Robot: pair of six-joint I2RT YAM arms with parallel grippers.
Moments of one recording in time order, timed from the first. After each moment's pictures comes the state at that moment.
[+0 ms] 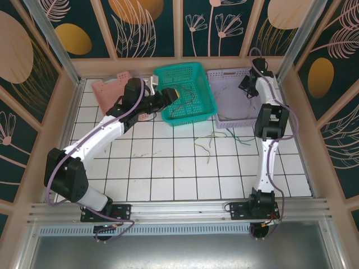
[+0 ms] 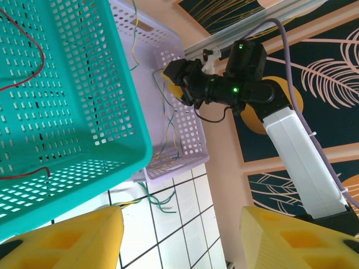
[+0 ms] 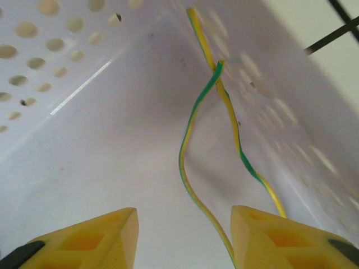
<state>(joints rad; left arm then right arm) -0.48 1.53 1.23 -0.07 0.46 -0.95 -0.06 2.52 2.34 -0.82 -0.04 0.47</state>
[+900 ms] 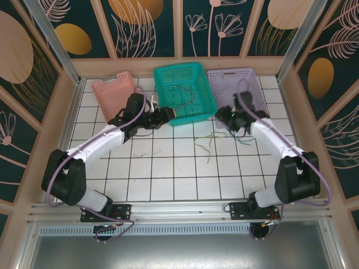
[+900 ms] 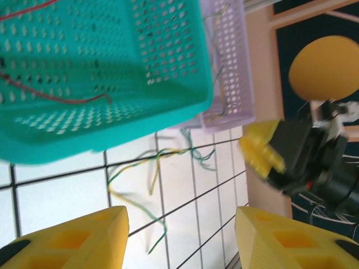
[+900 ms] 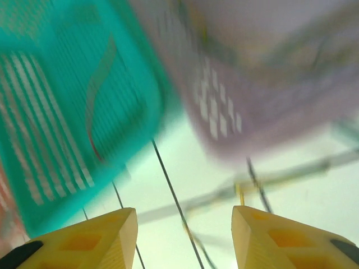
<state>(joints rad) -0.48 1.49 1.01 -0.10 0.50 -0.92 0.31 1.44 1.00 -0.49 -0.20 0.85</state>
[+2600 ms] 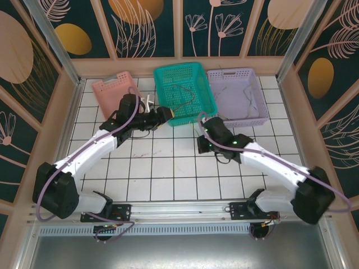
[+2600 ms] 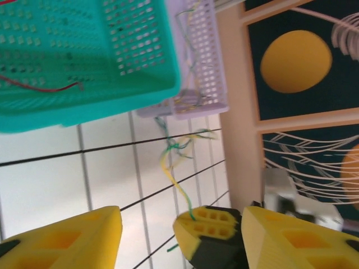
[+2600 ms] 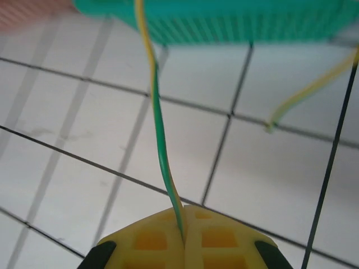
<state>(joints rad) -0.48 1.36 1.03 -0.14 0.55 -0.95 0.75 1.18 0.87 -0.47 0.02 0.41</state>
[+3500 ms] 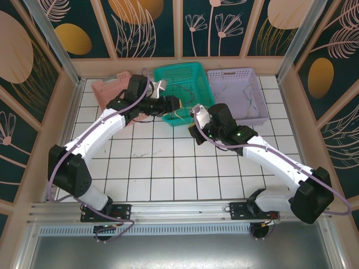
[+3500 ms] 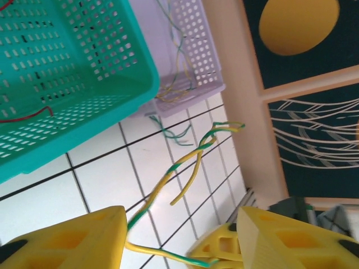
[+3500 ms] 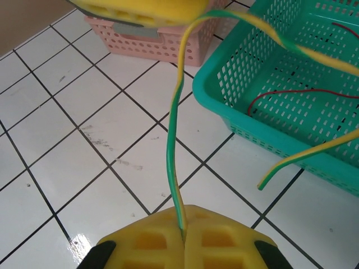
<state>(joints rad) -0.48 1.59 1.39 -0.44 0.63 -0.69 0.69 1.24 0.98 -0.35 -0.22 0.00</state>
